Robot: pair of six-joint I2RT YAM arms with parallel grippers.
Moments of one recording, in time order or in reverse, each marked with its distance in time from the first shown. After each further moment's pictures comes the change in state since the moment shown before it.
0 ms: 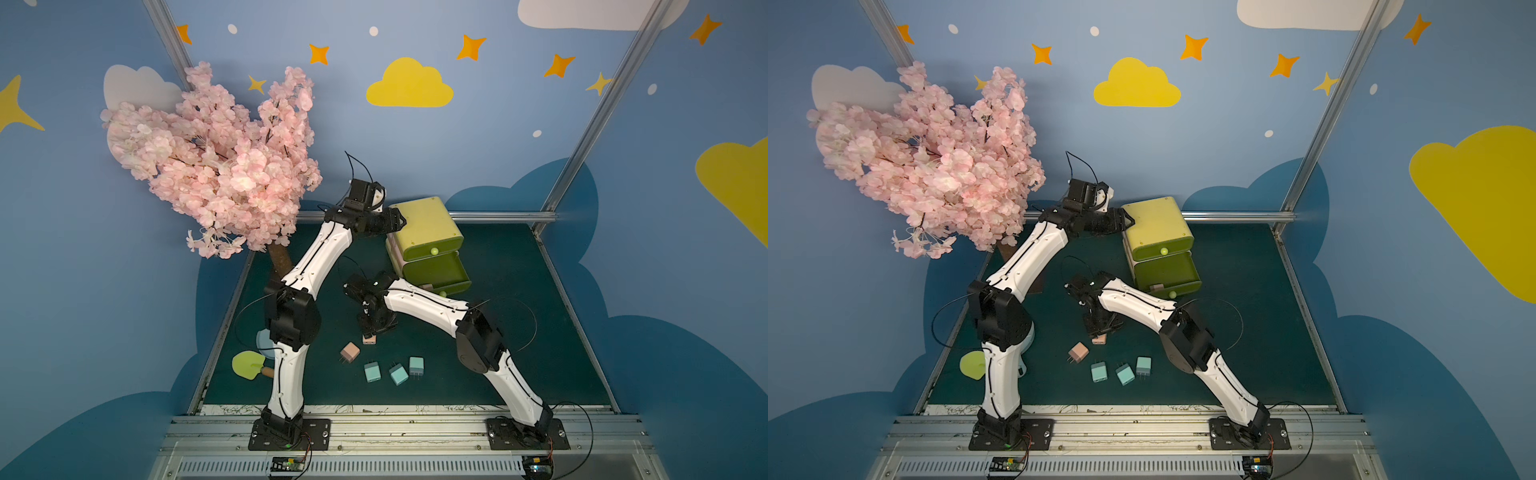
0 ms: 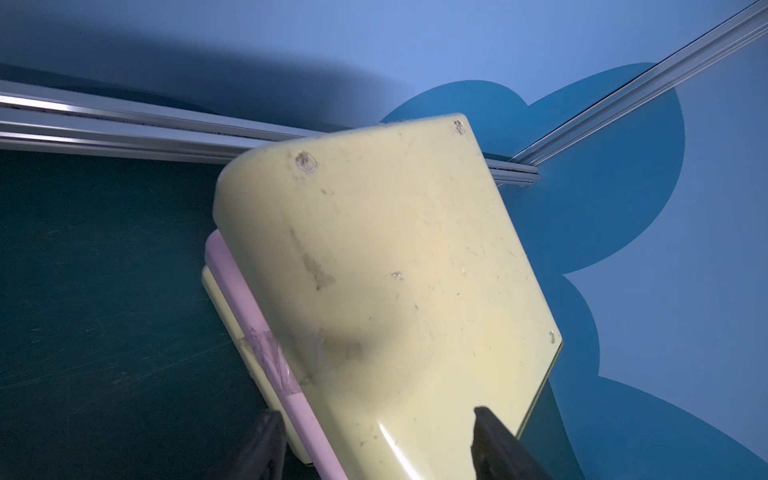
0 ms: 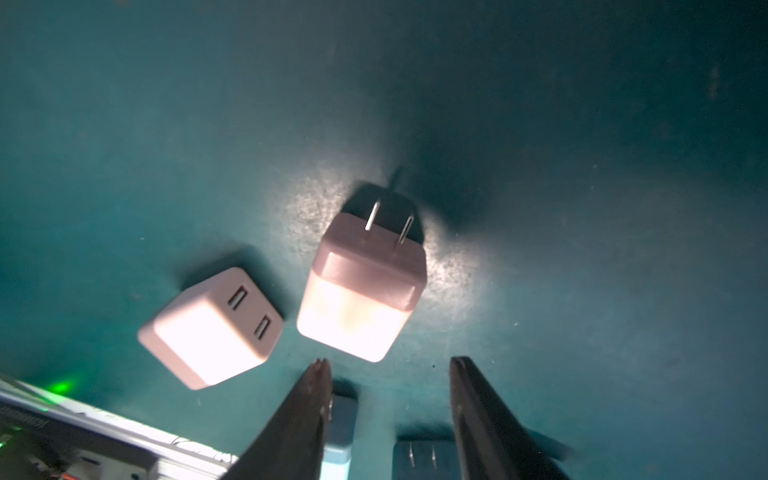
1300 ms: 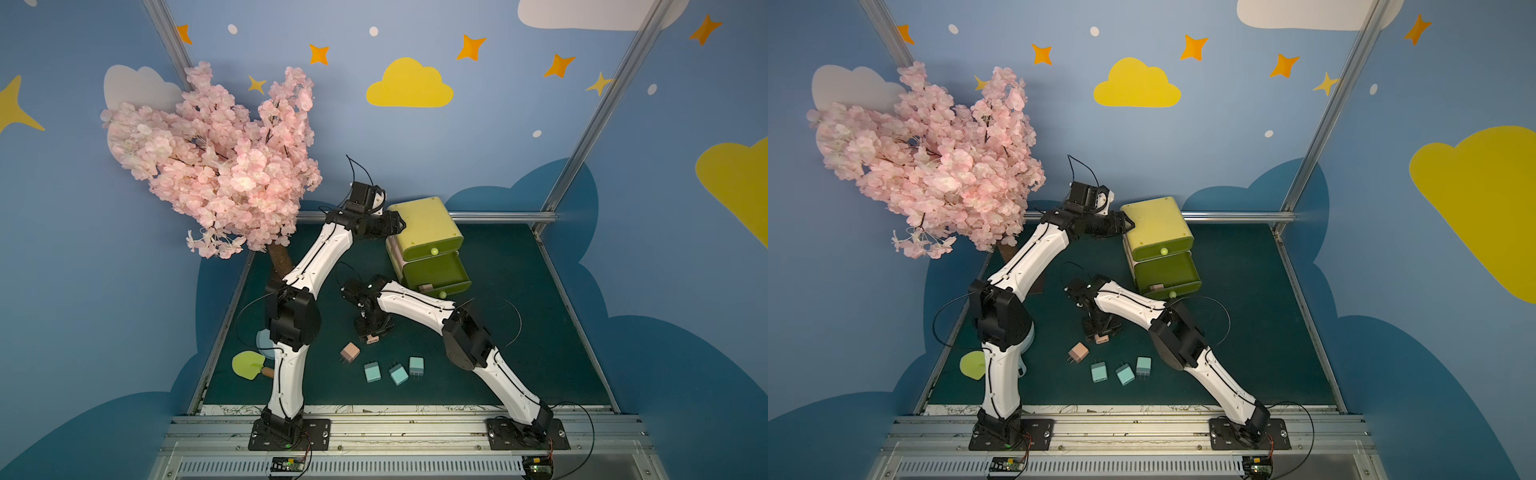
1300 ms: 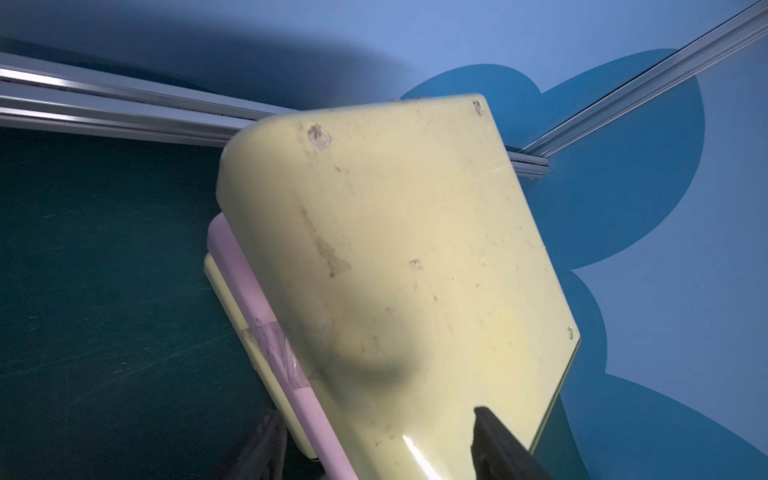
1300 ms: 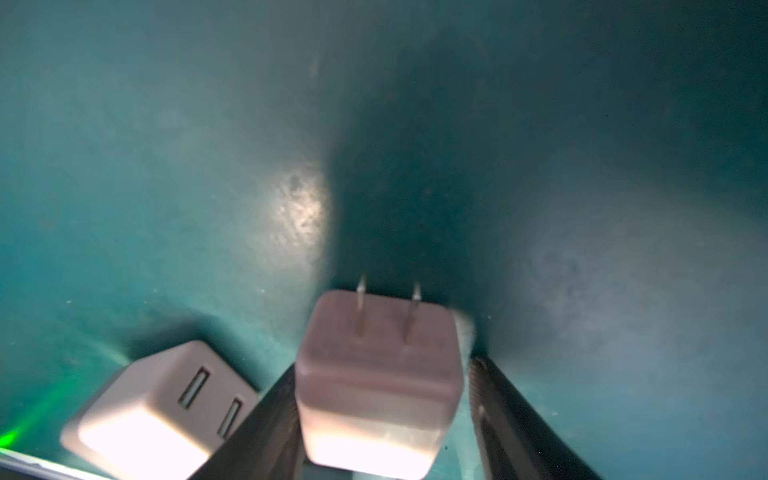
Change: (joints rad) left arm 0.000 0.000 -0.029 0.007 0.000 0.000; right arm -0.014 0.123 0.066 0.000 -0.011 -0.035
